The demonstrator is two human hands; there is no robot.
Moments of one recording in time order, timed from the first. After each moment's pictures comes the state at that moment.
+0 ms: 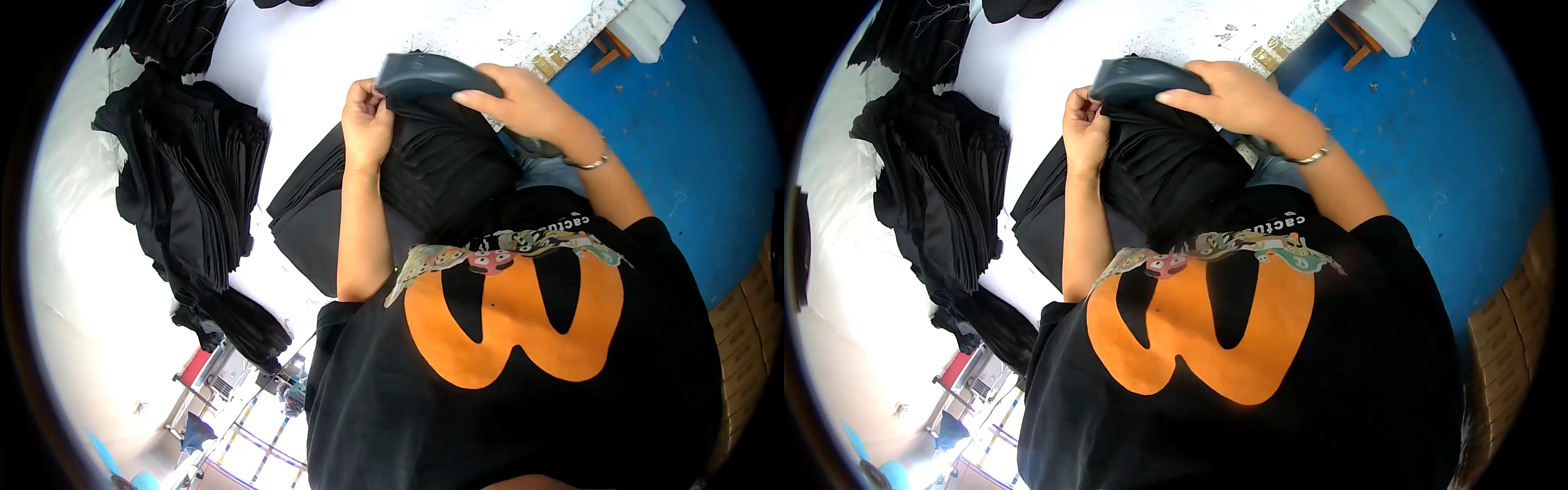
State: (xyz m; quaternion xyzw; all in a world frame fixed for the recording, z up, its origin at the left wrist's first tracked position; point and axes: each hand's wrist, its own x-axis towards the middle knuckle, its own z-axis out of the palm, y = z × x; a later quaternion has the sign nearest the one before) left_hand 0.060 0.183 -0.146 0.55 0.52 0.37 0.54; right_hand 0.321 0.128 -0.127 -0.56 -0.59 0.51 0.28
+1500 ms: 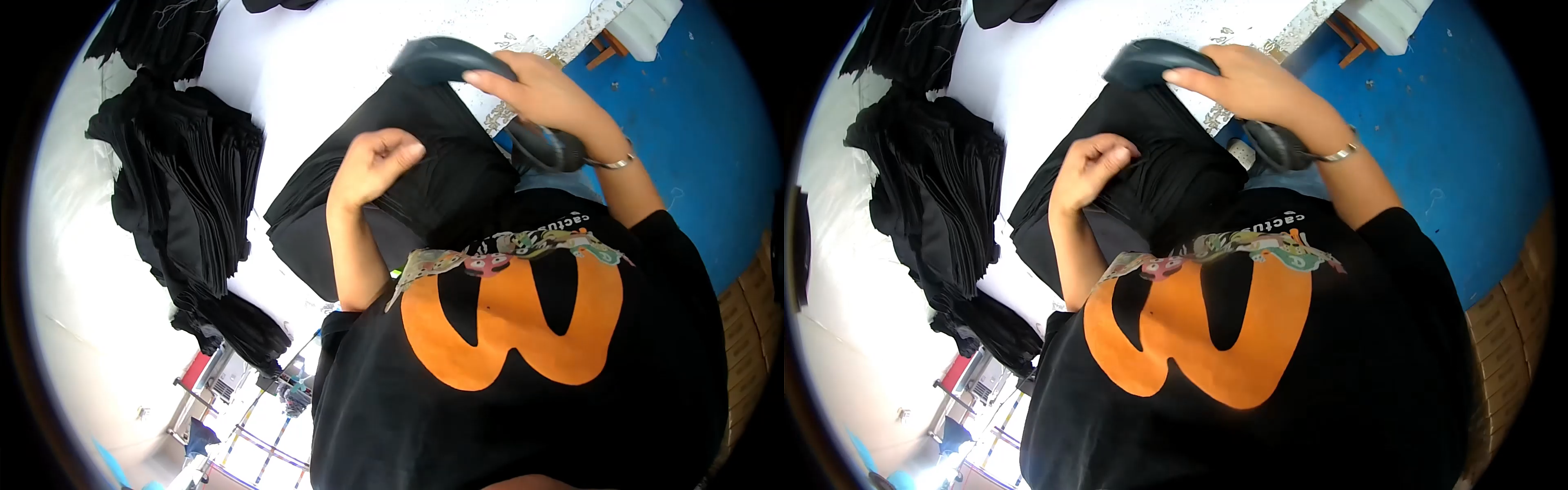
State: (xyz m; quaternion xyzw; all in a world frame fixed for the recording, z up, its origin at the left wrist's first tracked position) left_hand 0.046 0.165 -0.084 0.65 0.47 0.07 0.59; right_hand 0.347 0.142 -0.109 -0.59 -0.60 0.49 0.24
